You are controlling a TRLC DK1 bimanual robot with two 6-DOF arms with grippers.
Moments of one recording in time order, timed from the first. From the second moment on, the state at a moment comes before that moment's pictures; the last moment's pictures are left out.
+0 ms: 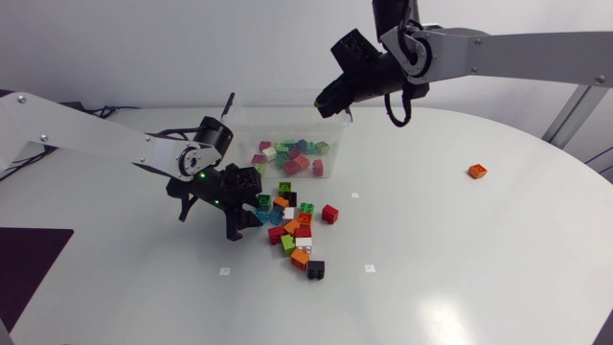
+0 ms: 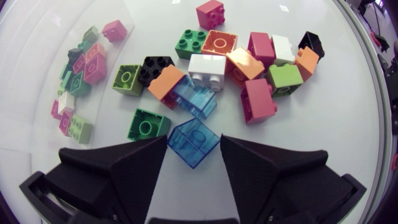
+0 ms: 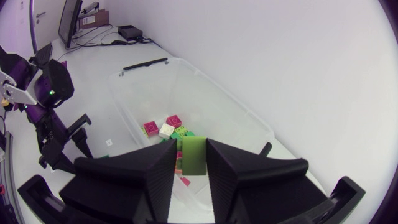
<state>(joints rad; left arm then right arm) -0.32 2.00 1.16 -0.33 0.35 1.05 0.37 1.99 1.67 -0.26 -0.27 -0.41</state>
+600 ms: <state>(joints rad) -0.32 1.96 1.12 -0.34 0.35 1.05 0.32 1.92 1.60 -0.19 -0.25 -0.41</state>
